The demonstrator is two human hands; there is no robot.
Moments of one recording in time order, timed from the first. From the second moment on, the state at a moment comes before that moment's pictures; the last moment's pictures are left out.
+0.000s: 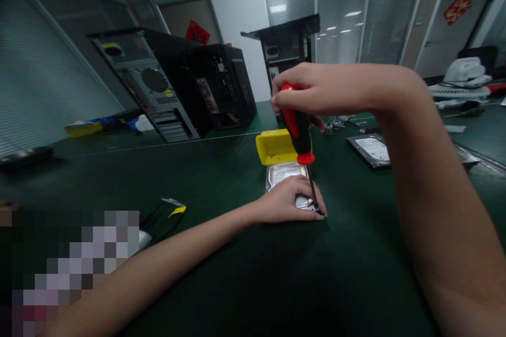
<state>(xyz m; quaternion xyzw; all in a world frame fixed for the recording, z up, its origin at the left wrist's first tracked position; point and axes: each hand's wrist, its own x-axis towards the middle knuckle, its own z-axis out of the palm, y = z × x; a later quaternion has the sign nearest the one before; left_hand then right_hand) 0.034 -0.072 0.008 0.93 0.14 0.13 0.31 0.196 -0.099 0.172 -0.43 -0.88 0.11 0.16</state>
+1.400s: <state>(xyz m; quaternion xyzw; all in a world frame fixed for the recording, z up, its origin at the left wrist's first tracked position) 0.034 -0.072 0.007 0.93 0.14 0.13 0.32 0.197 -0.097 0.173 -0.45 -0.87 0.13 0.15</state>
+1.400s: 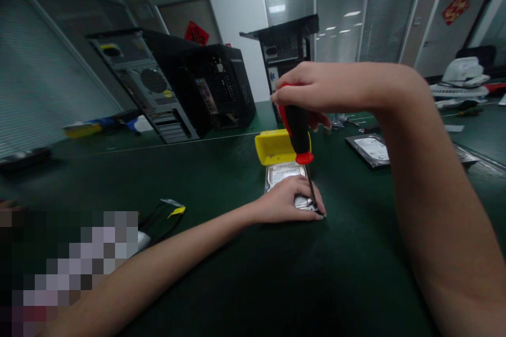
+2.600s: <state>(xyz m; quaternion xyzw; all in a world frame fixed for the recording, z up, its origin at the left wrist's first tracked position) 0.034 -0.071 0.006 0.93 0.13 0.14 0.33 0.197 -0.110 0.171 -0.52 -0.84 0.07 0.16</state>
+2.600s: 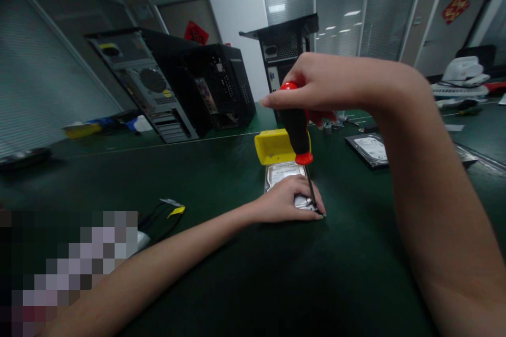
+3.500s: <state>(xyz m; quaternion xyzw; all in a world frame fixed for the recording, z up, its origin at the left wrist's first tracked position) 0.034 -0.072 0.007 0.94 0.13 0.13 0.30 0.197 -0.098 0.166 -0.57 -0.80 -0.02 0.18</state>
